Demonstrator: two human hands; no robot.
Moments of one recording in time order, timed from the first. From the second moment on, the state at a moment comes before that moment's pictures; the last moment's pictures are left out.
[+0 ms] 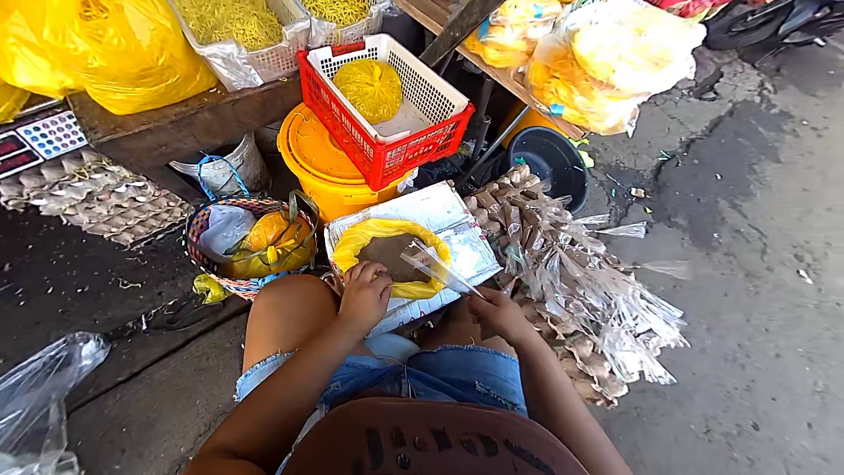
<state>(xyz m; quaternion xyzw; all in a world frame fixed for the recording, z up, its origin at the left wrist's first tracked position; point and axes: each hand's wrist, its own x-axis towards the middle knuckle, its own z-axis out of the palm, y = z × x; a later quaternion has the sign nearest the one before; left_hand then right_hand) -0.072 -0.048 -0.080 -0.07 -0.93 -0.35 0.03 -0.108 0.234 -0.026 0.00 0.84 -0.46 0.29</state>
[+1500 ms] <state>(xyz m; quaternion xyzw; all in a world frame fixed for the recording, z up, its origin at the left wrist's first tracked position) -0.135 -0.046 0.083 -0.22 -0.81 -0.52 0.16 -0.124 0.155 0.004 -0.27 0.70 -0.65 0.15</state>
